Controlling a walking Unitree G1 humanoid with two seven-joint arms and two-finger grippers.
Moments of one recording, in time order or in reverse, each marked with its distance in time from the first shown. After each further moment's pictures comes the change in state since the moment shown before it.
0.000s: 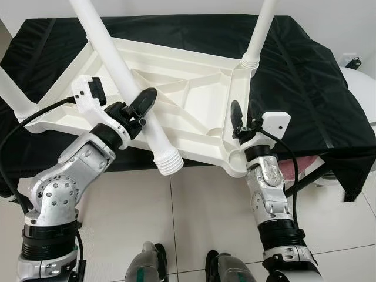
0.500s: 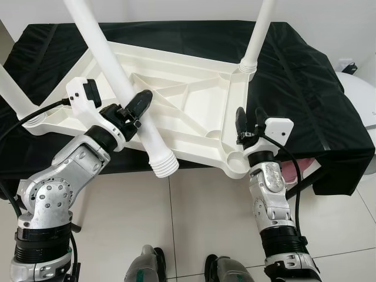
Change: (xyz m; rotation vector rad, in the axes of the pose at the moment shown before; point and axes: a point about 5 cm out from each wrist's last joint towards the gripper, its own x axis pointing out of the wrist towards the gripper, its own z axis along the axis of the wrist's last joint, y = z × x) left arm -0.005 0.004 0.000 0.008 0.009 0.015; right arm -0.012 -0.005 -0.006 -0.030 0.043 -0.039
